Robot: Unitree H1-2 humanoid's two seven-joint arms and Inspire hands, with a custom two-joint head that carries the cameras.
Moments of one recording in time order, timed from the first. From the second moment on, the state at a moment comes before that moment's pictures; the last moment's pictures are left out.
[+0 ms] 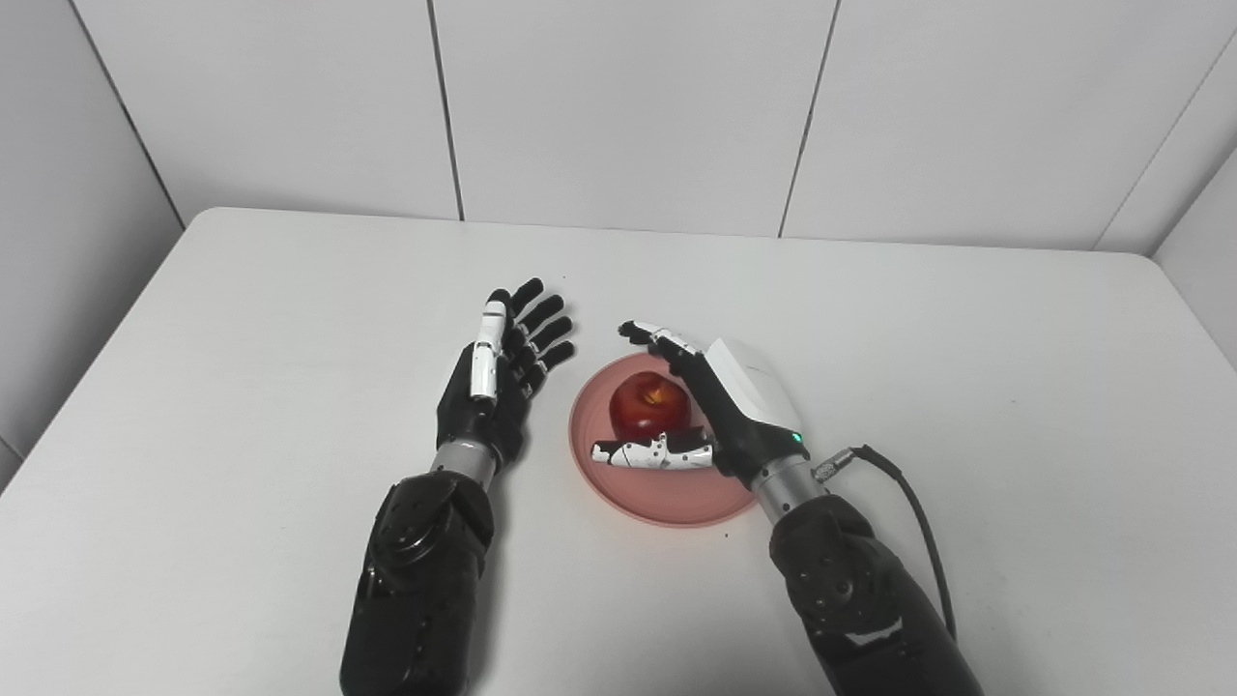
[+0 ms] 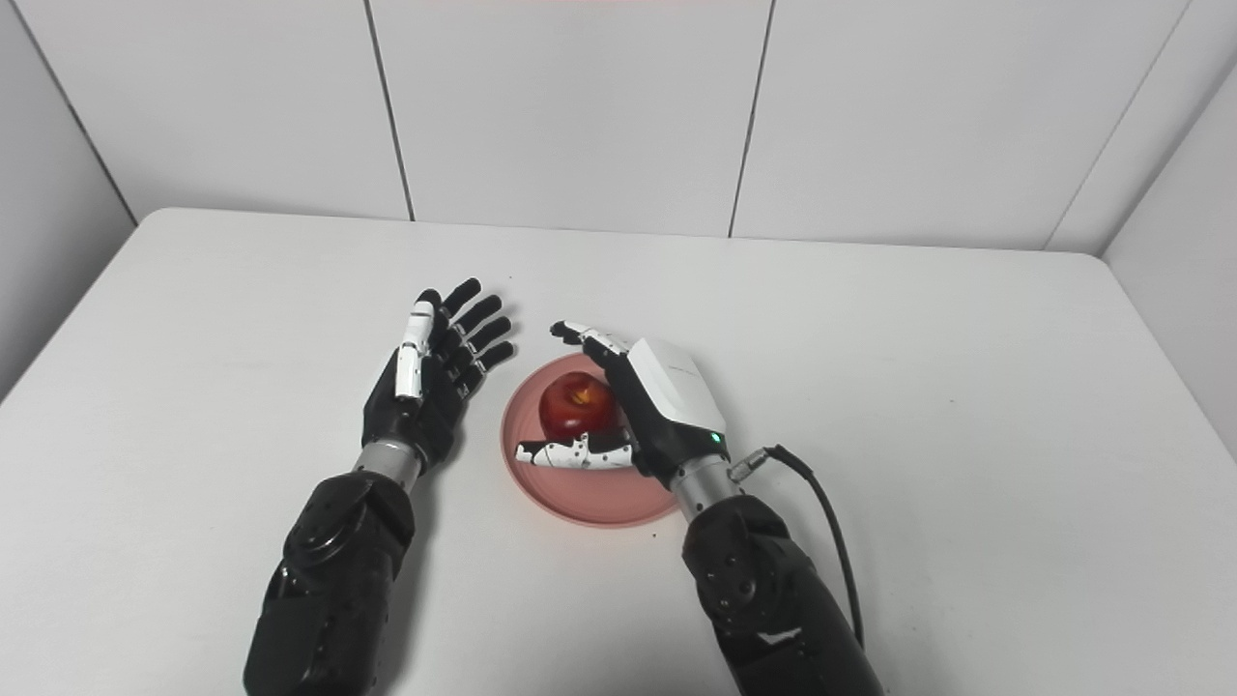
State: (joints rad) left arm -0.28 -0.13 0.07 0.09 -0.28 0.30 -0.01; right arm -0.29 -0.08 0.37 -0.05 -0.66 0.16 0.10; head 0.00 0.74
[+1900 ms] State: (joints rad) left arm -0.28 -0.12 0.08 0.10 -0.29 0.30 -0.03; right arm -0.20 -0.12 0.03 -0.14 -0.52 0.20 -0.02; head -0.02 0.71
